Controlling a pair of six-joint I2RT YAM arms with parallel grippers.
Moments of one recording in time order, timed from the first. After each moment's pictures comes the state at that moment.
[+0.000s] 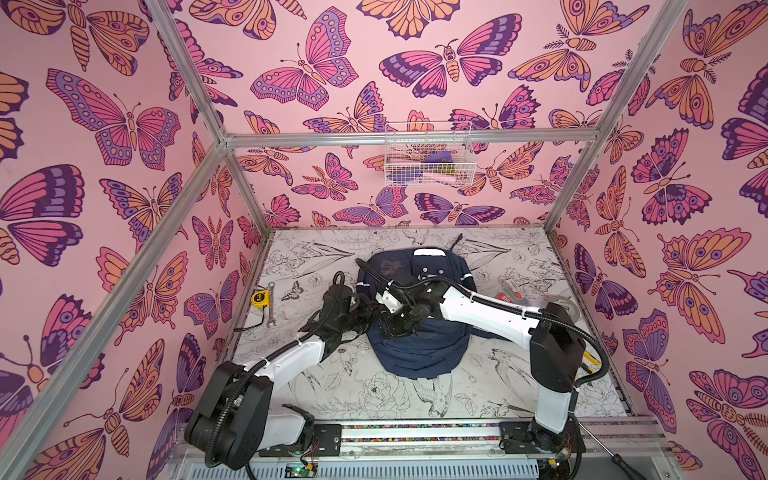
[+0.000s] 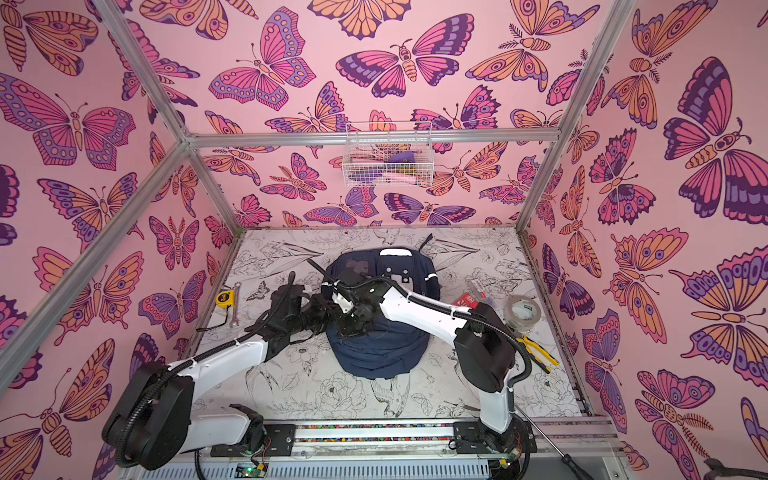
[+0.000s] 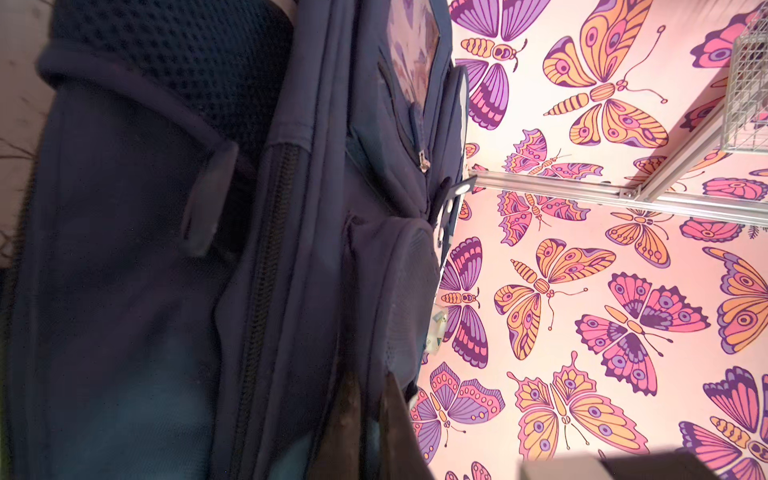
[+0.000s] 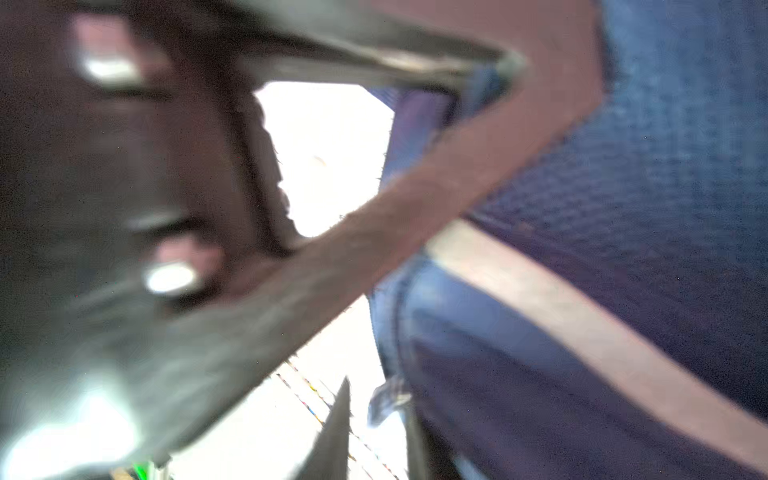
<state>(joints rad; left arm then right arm) -0.41 1.31 0.58 0.19 0.38 -1.33 0.93 1.87 1.52 -0.73 -0.34 0.59</state>
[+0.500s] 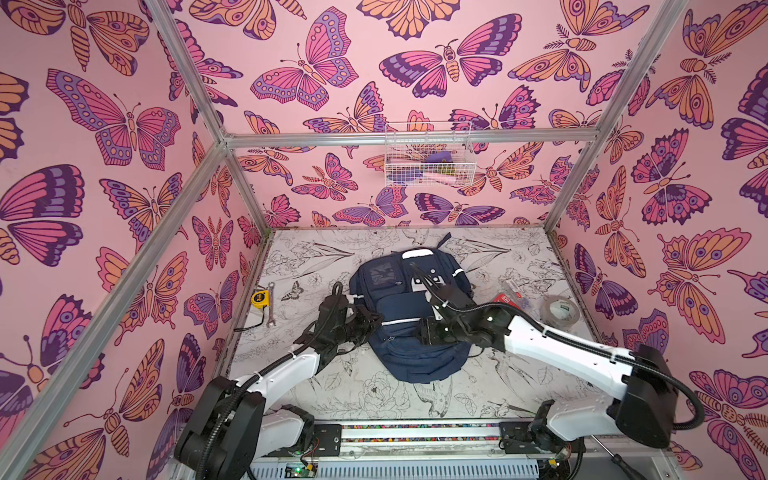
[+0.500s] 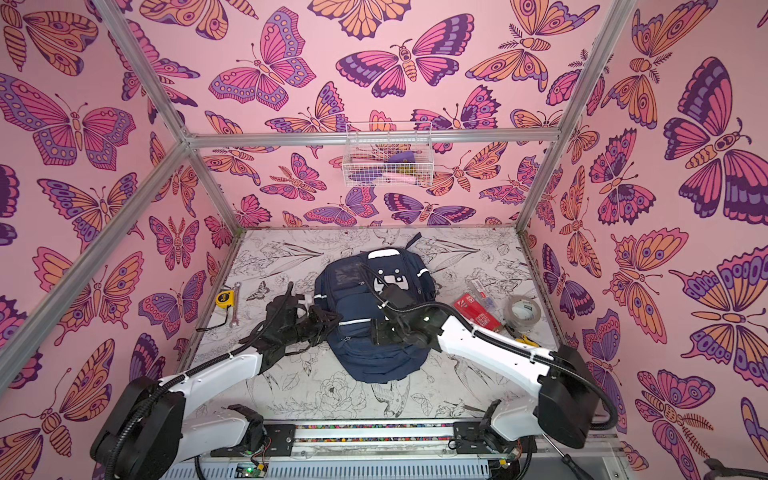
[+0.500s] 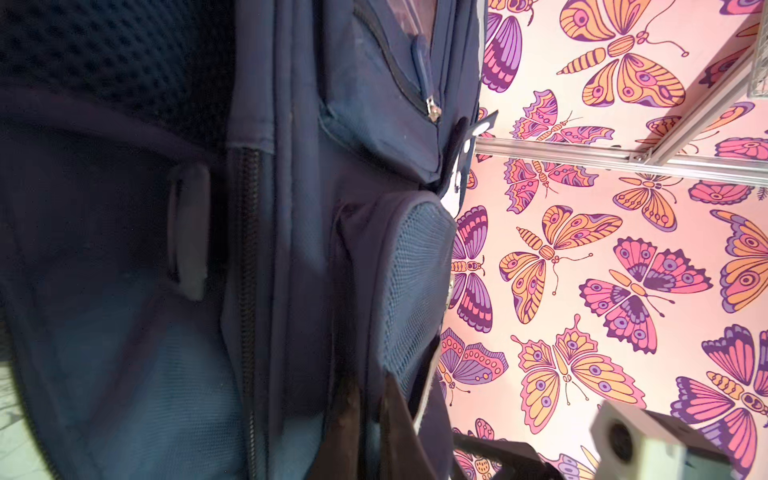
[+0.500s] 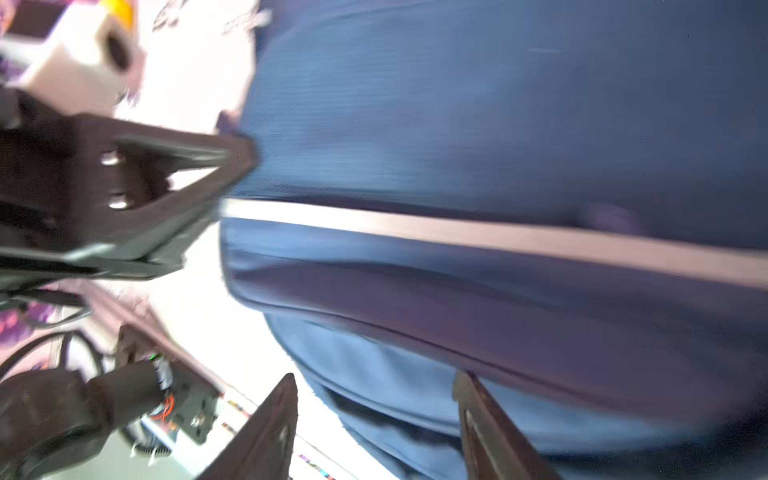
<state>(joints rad) -0.41 1.22 0.48 0.16 0.46 -1.26 0.89 1.34 1.01 -0.62 0.01 0.77</state>
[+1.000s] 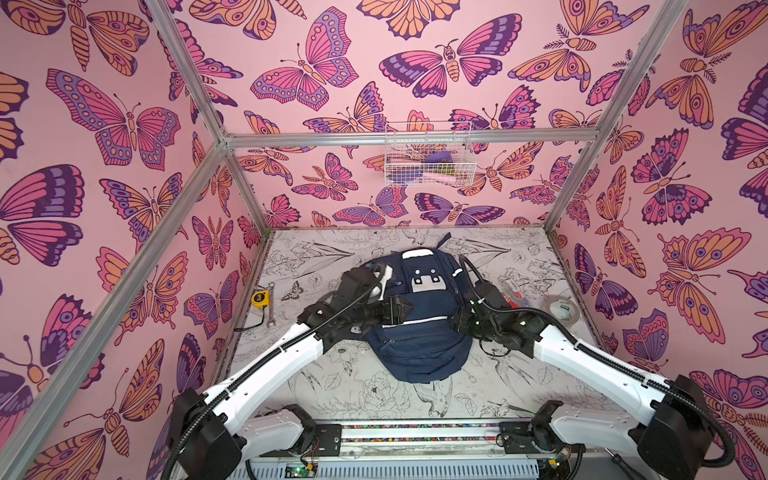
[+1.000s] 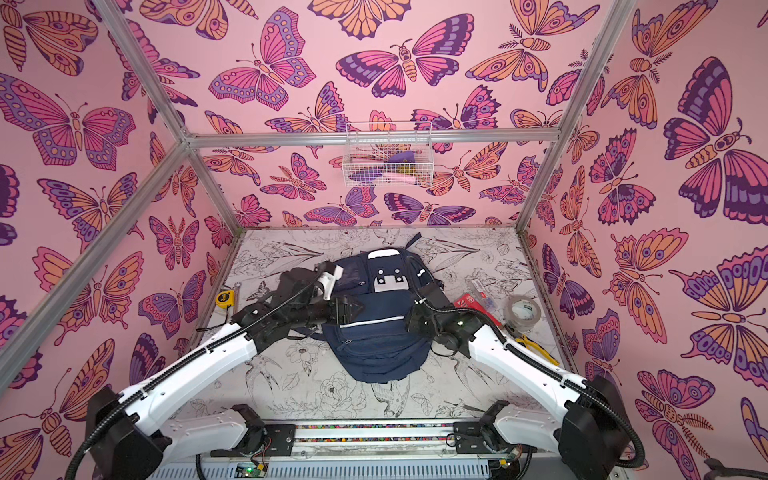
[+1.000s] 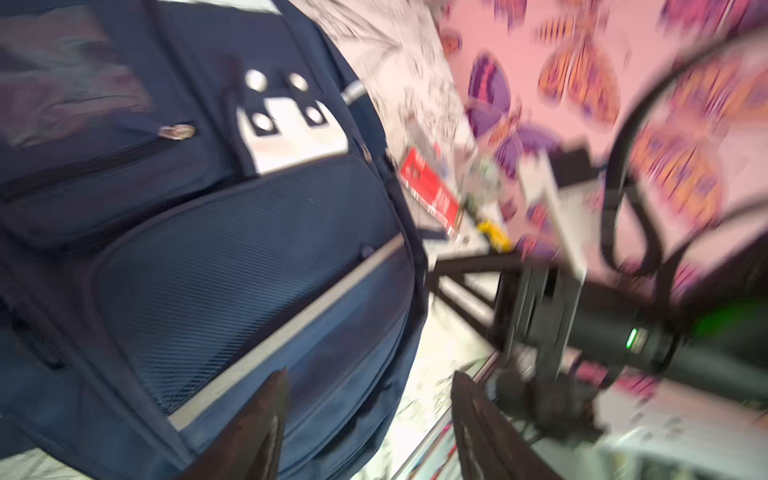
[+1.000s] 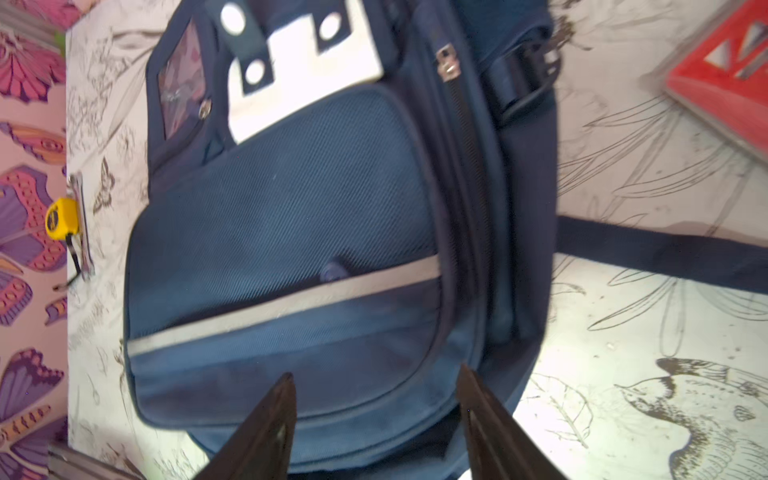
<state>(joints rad) -0.72 1.22 1.03 -0.49 0.25 -0.52 0.66 1.19 0.86 -0.57 0.07 0.87</state>
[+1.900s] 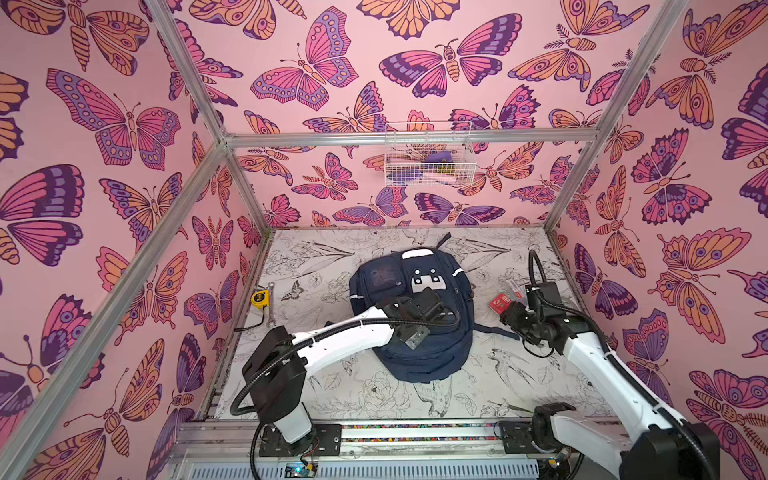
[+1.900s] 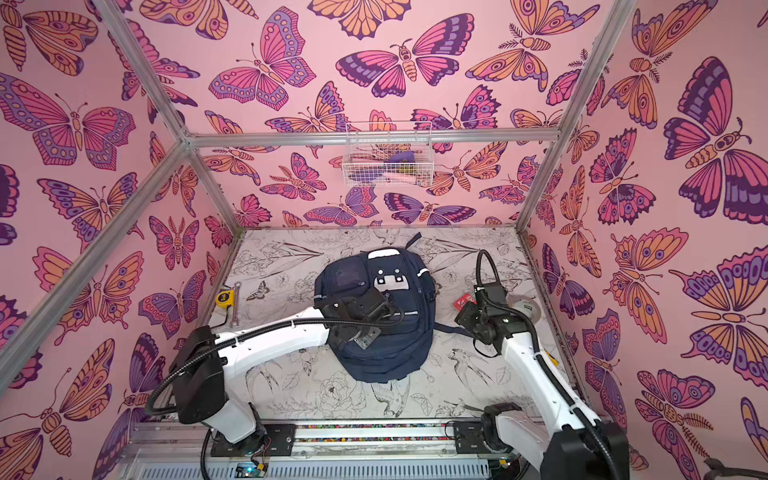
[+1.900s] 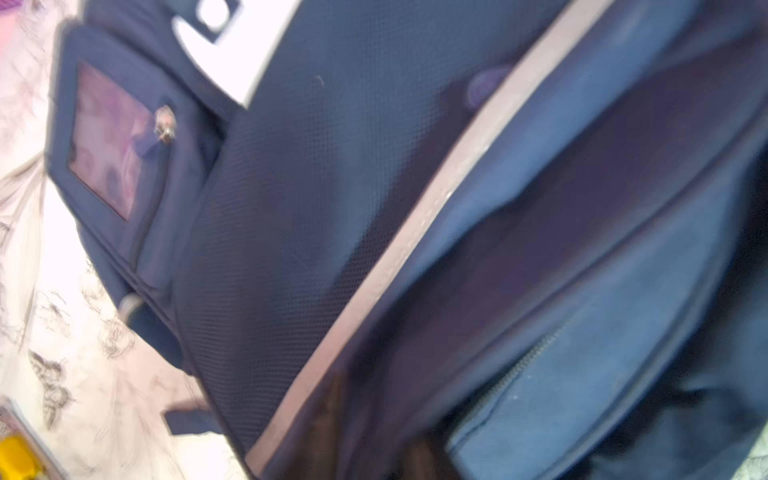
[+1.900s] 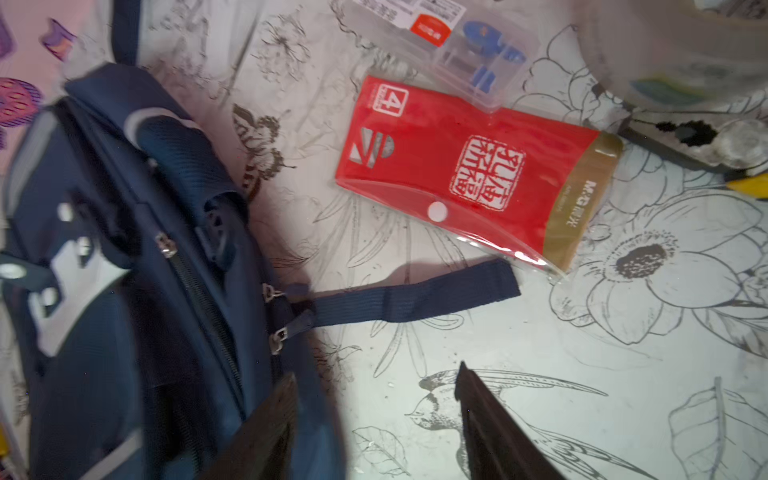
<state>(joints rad) -0.97 1.62 1.28 -0.79 -0.33 -0.11 0.14 1.10 0.75 -0.67 0.02 0.77</state>
